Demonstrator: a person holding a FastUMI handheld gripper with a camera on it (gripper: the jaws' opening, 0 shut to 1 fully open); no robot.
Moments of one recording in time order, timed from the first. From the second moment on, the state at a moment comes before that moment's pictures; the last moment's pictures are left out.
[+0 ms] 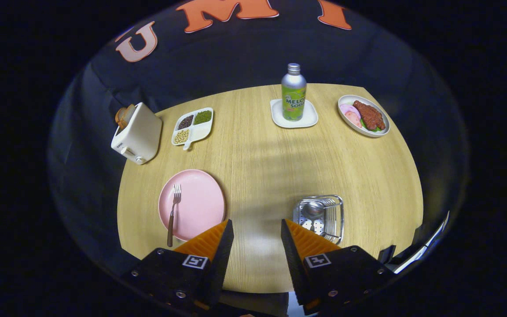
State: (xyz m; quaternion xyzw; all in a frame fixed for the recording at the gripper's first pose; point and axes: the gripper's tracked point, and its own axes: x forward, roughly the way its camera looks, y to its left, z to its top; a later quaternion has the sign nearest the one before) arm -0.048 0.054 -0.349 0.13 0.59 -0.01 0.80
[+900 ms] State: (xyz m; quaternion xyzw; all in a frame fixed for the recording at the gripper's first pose) arm -0.033 0.242 -0.407 0.12 0.67 0.12 0.72
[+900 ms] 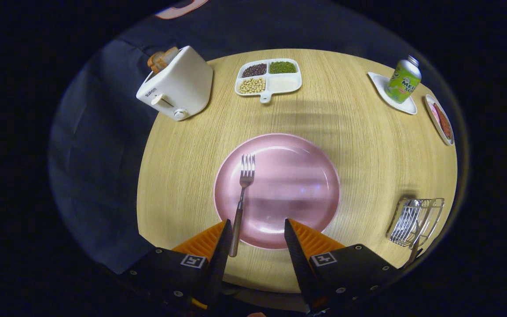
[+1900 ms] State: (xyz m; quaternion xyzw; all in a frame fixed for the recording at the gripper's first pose) arm -0.044 0.282 -0.475 0.07 0.71 0.09 0.69
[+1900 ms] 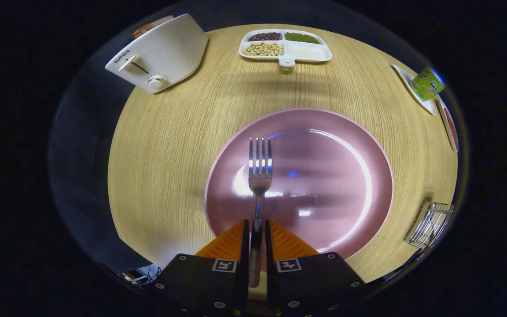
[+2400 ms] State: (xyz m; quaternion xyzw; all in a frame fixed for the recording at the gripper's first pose) arm -0.037 0.251 -0.444 0.10 0.68 0.09 0.72
